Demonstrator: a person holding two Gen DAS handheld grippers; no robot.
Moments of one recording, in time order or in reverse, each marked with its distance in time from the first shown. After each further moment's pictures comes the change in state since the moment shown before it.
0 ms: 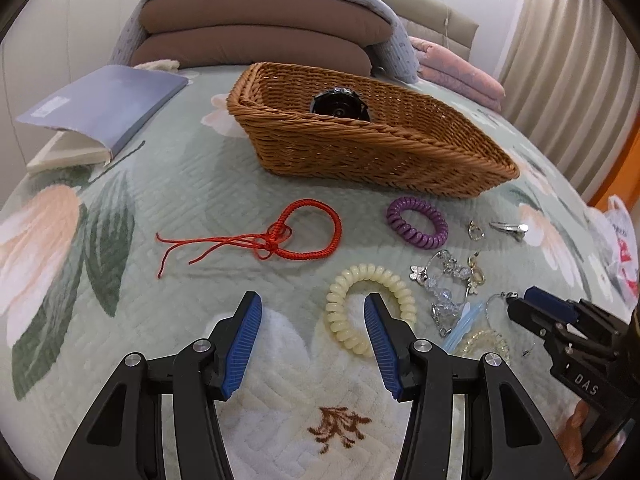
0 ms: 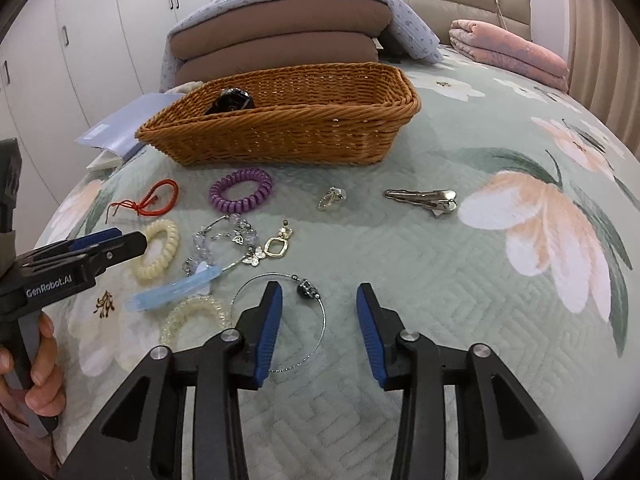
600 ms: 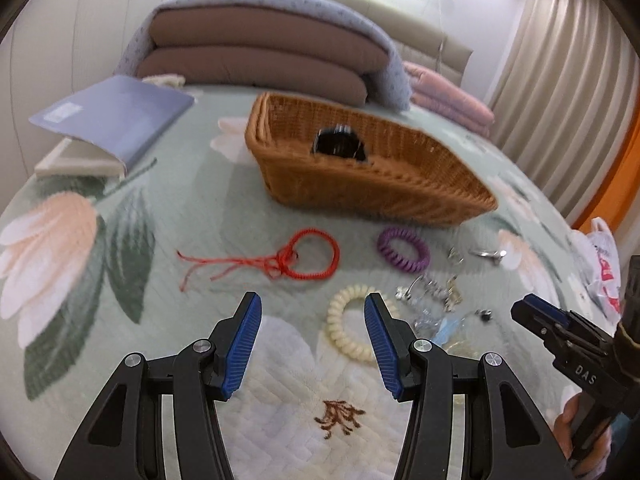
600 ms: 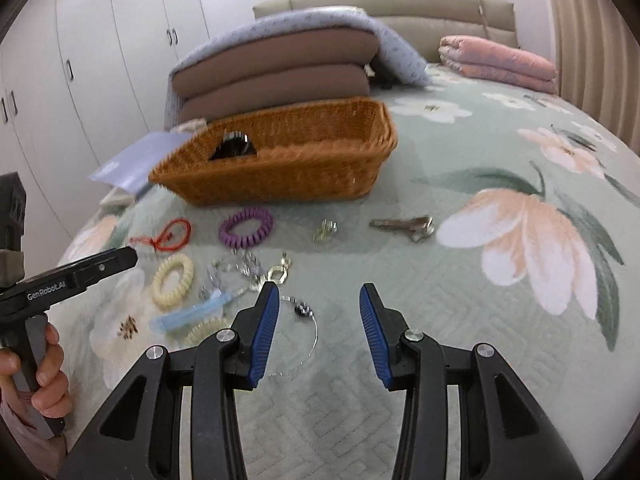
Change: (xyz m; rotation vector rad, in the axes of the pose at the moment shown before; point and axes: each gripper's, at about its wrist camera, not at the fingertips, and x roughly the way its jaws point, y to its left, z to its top) left arm -0.023 0.015 0.003 -0.054 -0.060 -0.063; right arm -0.027 -0.014 0.001 0.055 -0.092 0.040
